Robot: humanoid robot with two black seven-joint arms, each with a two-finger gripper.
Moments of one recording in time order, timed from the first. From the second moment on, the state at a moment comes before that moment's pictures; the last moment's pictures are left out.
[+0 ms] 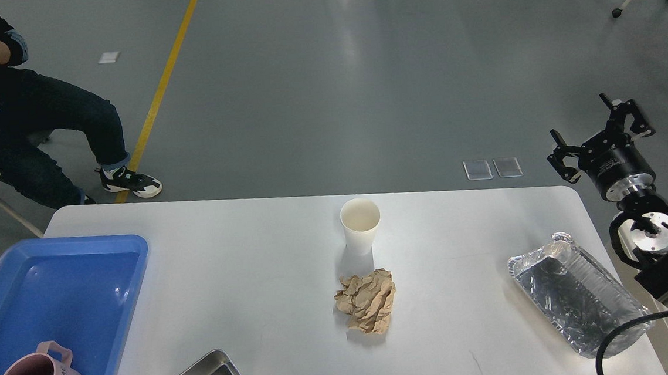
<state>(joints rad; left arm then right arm) -0.44 1.15 -0.81 -1.07 0.51 -0.48 0.33 0.77 -0.30 0.70 0.22 0.30 0.64 0.28</state>
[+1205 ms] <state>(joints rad) -0.36 1.31 -0.62 -1.50 0.99 -0.43 0.11 0.78 -0.30 0.70 0.22 0.30 0.64 0.28</state>
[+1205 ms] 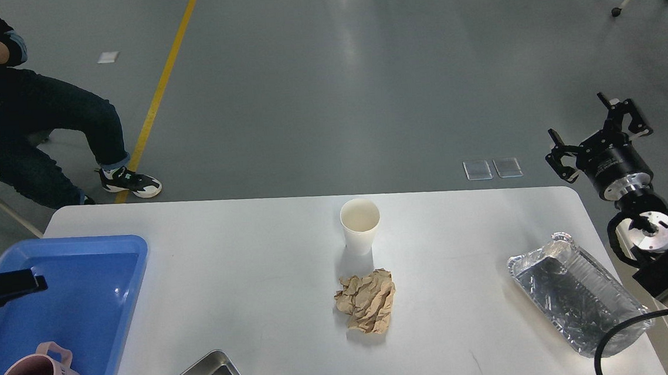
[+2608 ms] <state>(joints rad) -0.49 1.25 -0.56 -1.61 1.00 -0.81 0.22 0.78 -0.31 0.70 0.22 0.30 0.64 0.28</state>
